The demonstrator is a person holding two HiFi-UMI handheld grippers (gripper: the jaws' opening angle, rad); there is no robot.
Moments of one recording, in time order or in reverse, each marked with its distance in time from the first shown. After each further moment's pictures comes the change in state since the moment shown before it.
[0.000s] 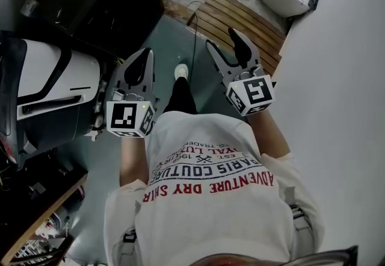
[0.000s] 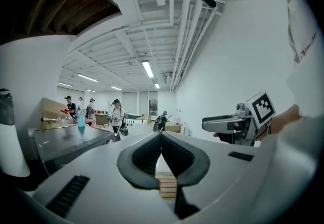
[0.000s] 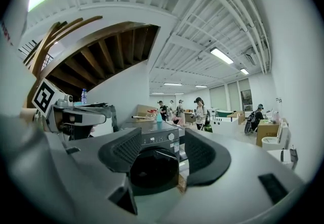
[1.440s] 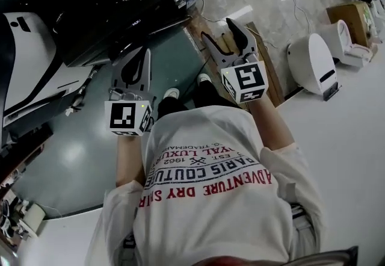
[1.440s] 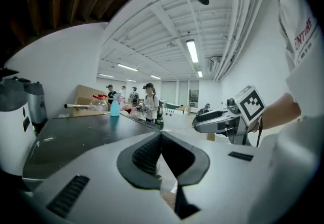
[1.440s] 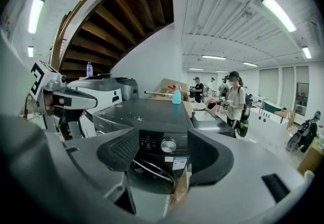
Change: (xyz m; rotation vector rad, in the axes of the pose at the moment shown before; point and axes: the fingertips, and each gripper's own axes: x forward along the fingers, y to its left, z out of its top) left arm 0.267 0.290 -0.041 -0.155 0.127 0.452; right arm 0.484 -0.104 -0.033 -0.204 0.293 0.470
